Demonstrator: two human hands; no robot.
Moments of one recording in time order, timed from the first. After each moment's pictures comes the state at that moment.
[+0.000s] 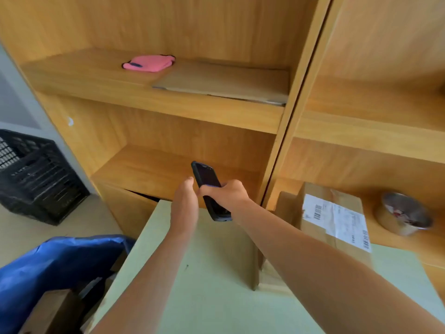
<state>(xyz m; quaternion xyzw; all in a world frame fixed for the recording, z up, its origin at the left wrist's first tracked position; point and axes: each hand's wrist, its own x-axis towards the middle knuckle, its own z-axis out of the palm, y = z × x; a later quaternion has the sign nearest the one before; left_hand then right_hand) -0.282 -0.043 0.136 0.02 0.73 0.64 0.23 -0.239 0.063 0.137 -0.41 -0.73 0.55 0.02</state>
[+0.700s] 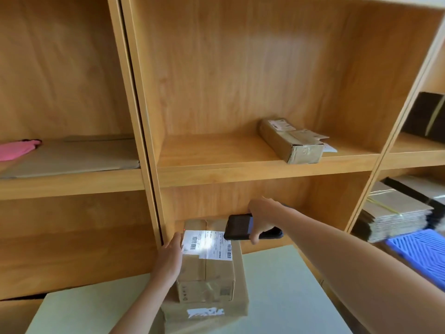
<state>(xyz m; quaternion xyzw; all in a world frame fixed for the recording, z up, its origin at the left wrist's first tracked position) -0.111 0.088 0.143 0.23 0.79 0.47 0.33 0.068 0.245 0.260 -0.45 -0.88 0.05 -0.18</state>
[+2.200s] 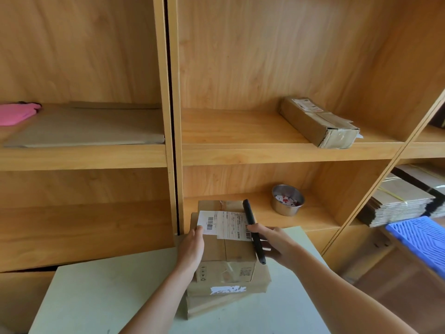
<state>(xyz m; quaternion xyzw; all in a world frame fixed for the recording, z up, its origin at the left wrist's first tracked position) -0.151 0.088 0.095 0.24 0.75 0.46 0.40 0.050 0.188 0.134 -0.53 -0.50 0.67 0.17</state>
